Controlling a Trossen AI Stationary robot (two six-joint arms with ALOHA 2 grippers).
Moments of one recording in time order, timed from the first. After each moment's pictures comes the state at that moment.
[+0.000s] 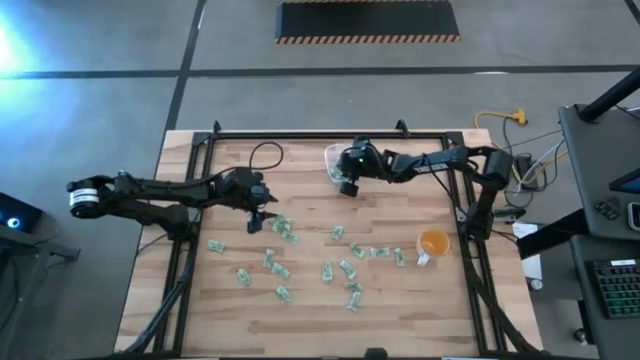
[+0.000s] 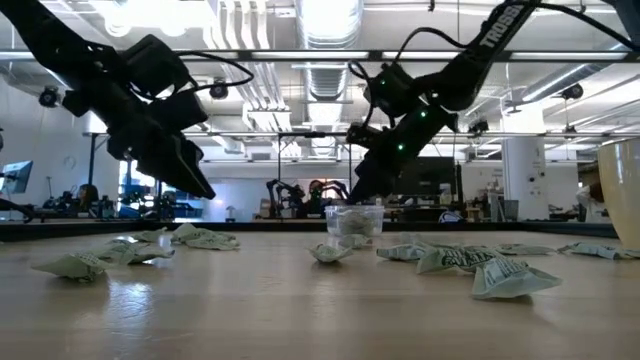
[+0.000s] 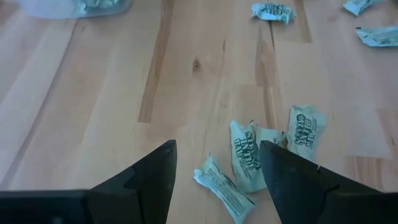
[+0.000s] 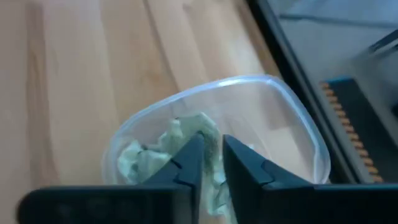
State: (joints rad) left arm 0.32 1.09 0.37 0.03 0.19 0.17; right arm -0.42 1.83 0.97 0.14 0.14 -0.29
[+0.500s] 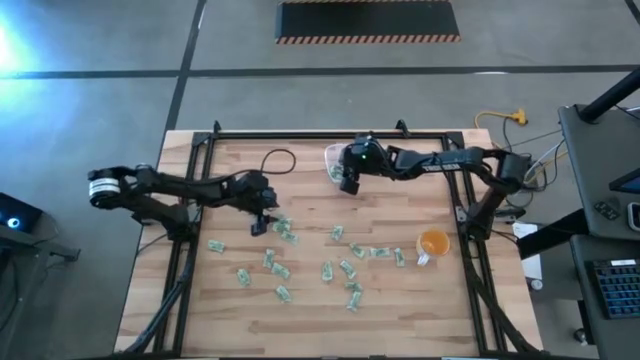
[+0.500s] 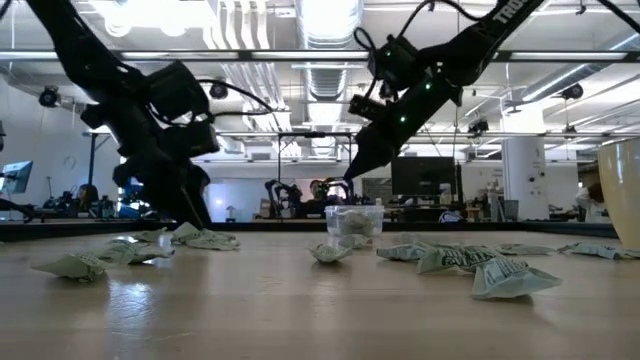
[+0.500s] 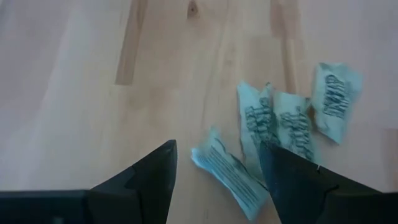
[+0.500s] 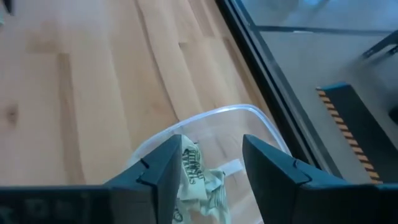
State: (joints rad) left arm 0.32 1.32 0.43 0.02 0.18 0.19; right arm -0.38 1.71 0.99 0.06 0.15 -0.24
